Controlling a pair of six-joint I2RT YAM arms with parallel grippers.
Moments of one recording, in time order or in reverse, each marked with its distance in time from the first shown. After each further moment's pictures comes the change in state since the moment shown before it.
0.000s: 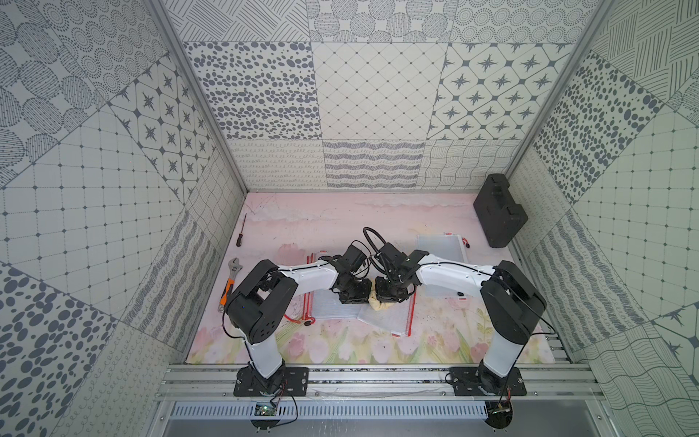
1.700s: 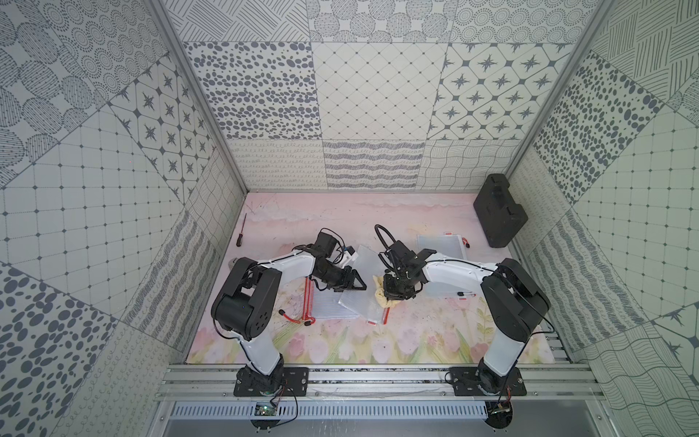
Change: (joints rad) left arm 0.278 -0.048 -0.006 -0.066 0.430 0.368; right arm -0.078 -0.030 -0.065 0.035 -0.017 -0.032
